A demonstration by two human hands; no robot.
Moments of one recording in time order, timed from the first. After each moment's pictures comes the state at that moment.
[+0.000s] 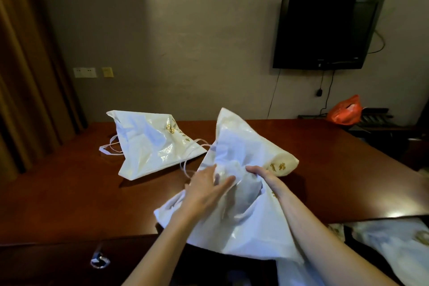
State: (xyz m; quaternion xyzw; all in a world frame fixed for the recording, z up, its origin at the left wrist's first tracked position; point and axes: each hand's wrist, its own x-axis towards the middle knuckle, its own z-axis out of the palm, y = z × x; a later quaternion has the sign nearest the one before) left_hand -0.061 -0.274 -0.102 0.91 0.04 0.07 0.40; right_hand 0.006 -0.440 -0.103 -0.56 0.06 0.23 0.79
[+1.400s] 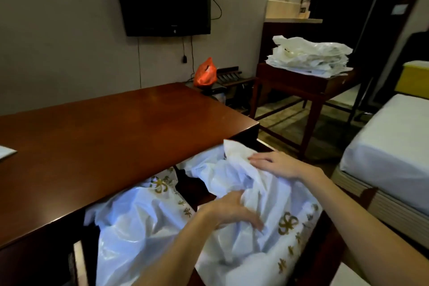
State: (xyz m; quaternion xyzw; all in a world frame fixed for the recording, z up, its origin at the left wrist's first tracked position) left_hand -0.120 -0.638 -0.164 0.76 -0.28 -0.41 0.42; right_hand -0.118 -0.850 -0.136 -0.96 0.05 0.07 0.25
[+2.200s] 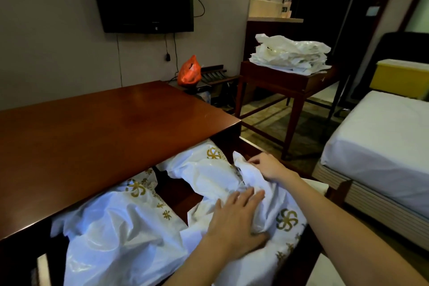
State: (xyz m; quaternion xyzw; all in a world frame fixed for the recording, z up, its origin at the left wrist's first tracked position) left_hand -0.167 -0.672 -0.187 0.87 -0.46 -0.10 0.15; right_hand -0.107 -0.883 -0.184 -0.96 0.15 0.01 0.25
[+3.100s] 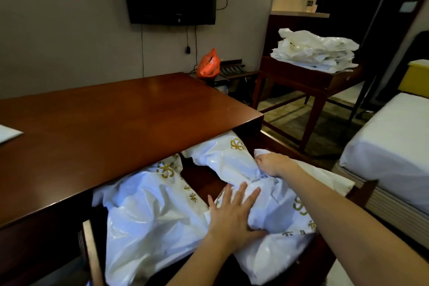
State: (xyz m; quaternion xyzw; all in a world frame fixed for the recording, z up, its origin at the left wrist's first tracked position) left_hand -0.157 -0.632 -0.230 0.91 -0.38 -0.11 0.11; right_hand -0.087 -0.837 -0.184 -0.98 0.15 0.13 0.06
